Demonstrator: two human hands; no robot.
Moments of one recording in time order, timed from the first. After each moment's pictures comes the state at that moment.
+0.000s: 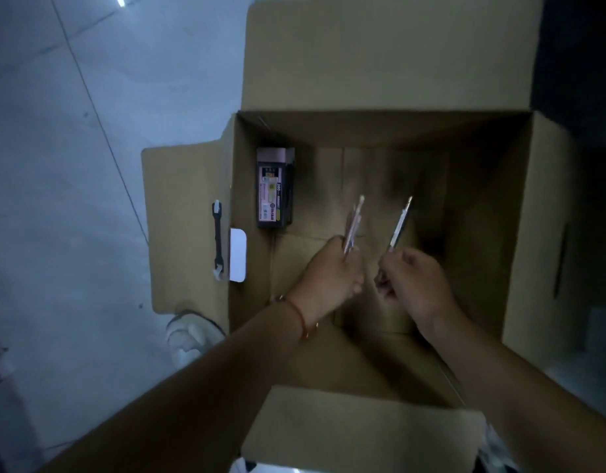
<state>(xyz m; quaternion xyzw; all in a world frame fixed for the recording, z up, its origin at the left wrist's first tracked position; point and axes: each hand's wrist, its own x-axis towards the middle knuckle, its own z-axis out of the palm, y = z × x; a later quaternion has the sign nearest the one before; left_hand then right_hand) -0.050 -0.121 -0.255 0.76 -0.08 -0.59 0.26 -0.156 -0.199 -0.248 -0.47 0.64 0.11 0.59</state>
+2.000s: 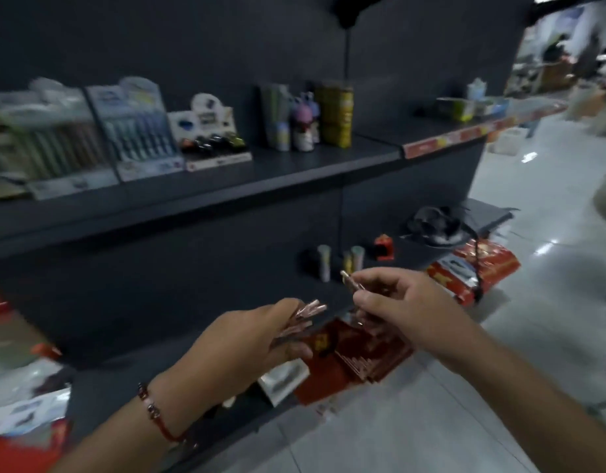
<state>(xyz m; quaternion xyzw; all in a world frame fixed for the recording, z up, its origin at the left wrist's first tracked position) -0.104 0.500 0.739 0.99 0.03 0.04 0.13 0.021 0.295 0.761 -0.76 -0.30 0.18 0.55</state>
